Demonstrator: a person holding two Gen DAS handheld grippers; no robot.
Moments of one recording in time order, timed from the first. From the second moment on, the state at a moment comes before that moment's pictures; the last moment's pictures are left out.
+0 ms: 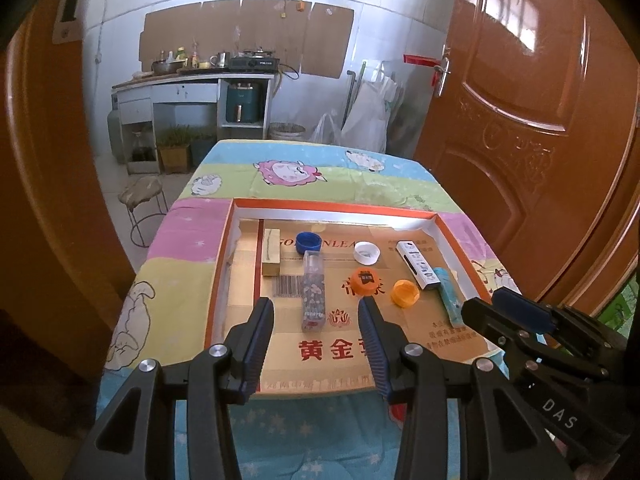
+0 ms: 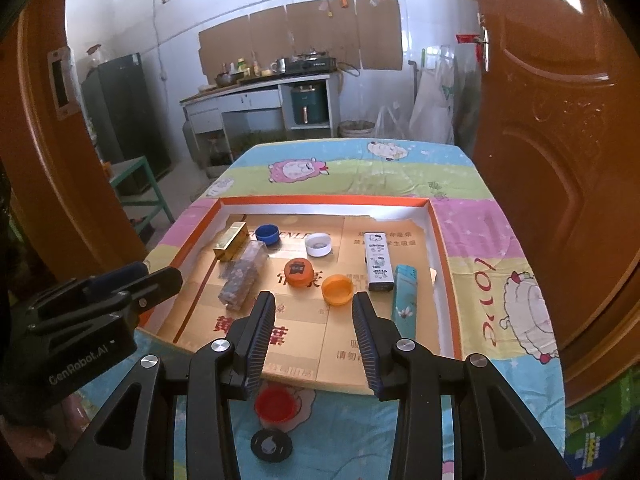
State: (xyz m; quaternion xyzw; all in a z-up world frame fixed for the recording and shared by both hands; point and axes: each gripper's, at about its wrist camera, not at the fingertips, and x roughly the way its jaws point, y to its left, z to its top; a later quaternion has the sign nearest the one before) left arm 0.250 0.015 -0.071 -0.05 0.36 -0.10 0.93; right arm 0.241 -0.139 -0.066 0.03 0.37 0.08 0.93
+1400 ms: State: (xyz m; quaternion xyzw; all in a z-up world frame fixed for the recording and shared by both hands) left arm 0.158 0.059 -0.073 -0.08 0.35 -0.09 0.93; right arm 0.178 -0.103 -0.142 -0.02 0.43 0.10 0.89
